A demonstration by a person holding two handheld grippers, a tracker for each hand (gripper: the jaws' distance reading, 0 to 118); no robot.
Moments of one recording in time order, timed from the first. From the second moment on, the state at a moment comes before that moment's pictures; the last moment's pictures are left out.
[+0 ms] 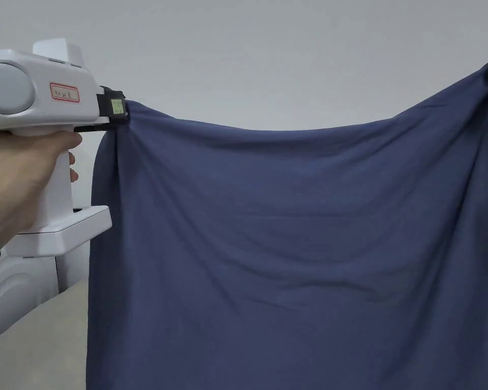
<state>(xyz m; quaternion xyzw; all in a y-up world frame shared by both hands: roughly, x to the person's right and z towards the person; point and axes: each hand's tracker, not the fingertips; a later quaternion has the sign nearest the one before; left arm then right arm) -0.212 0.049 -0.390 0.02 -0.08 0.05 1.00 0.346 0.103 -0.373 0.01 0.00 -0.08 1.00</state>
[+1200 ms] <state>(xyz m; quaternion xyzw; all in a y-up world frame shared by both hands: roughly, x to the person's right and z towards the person) -0.187 -0.126 -0.651 -0.14 -0.07 0.06 0.99 0.328 -0.046 -0.629 -0.12 0.00 -0.07 0.99</state>
